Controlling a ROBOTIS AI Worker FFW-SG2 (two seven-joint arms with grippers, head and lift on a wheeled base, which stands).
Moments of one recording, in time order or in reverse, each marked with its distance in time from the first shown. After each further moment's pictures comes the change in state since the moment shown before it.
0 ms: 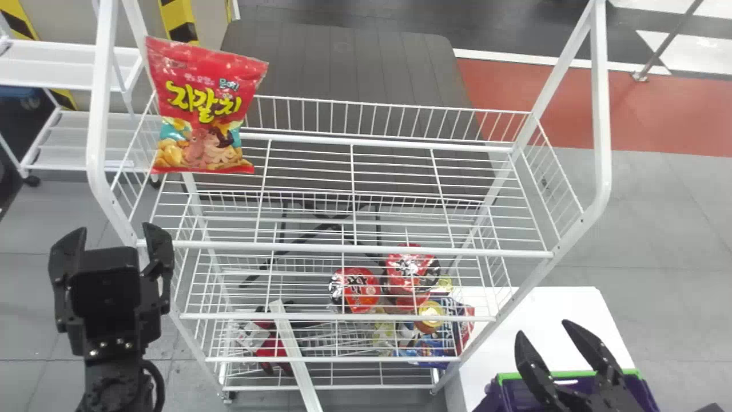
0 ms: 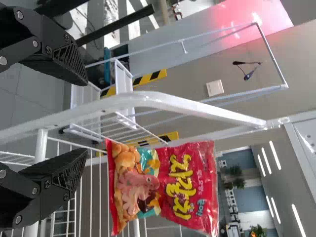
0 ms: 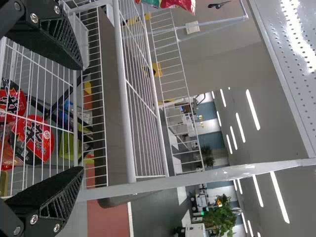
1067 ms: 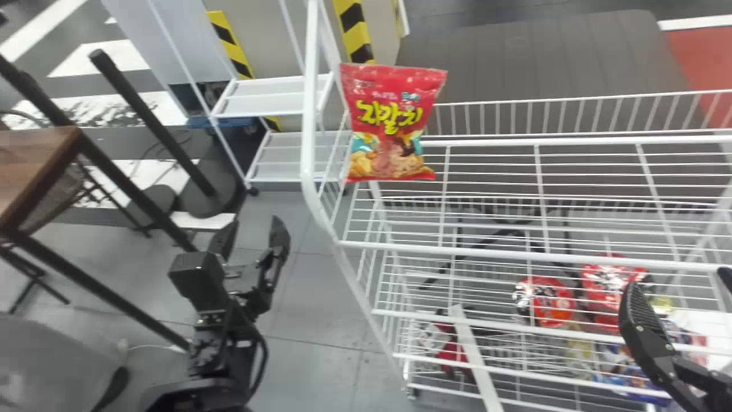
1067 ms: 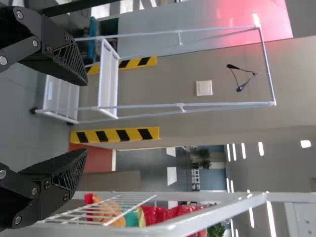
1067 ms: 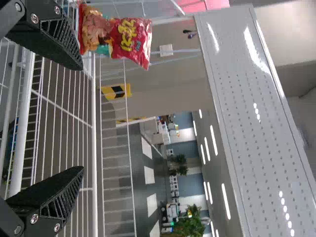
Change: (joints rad) left arm -0.151 0.000 0.453 0.335 0.252 -0.343 -0.528; right arm 0.193 0.067 0.381 -0.583 0.315 0.127 -0.458
